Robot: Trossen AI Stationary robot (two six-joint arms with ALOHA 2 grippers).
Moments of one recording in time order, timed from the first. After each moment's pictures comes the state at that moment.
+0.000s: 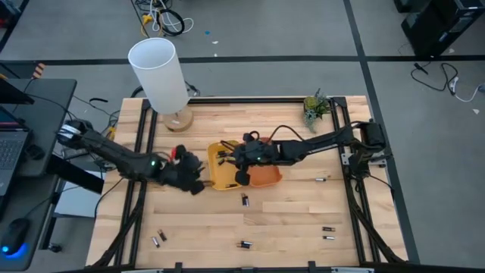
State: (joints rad) left arm -0.38 1.17 0.64 -0.46 -0.69 -0.62; right arm 0.02 1.82 1.20 0.07 0.18 0.08
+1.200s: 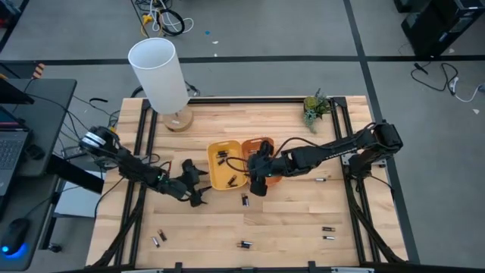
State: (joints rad) left arm -0.43 1.55 0.19 0.73 -0.64 -0.40; right arm 0.16 1.67 1.21 -0.38 0.33 0.29
